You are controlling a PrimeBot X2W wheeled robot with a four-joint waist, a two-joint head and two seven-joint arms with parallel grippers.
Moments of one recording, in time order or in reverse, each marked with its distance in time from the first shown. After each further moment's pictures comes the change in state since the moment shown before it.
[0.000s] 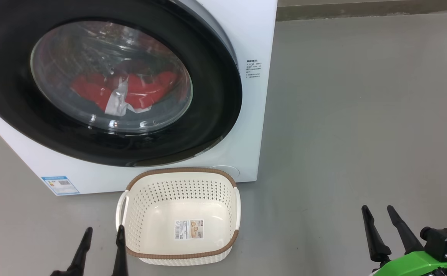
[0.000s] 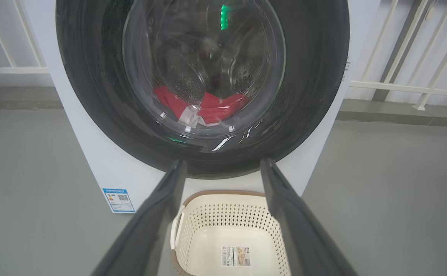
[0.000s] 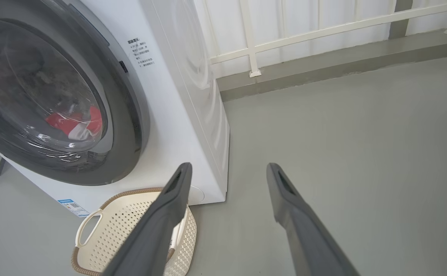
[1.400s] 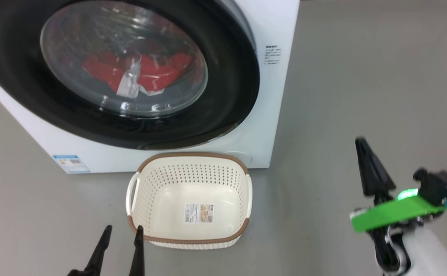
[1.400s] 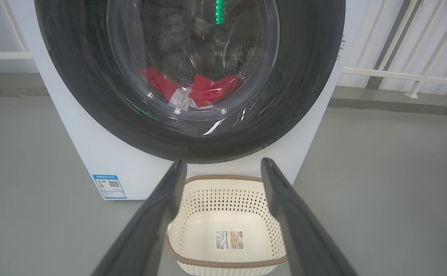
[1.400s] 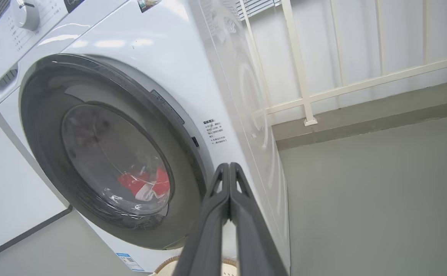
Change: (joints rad) left arm -0.001 -0.004 -0.053 0.015 0.021 -0.034 -0.034; right arm -0.200 0.018 0.077 -0.075 0.093 0.000 -0.035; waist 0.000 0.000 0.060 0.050
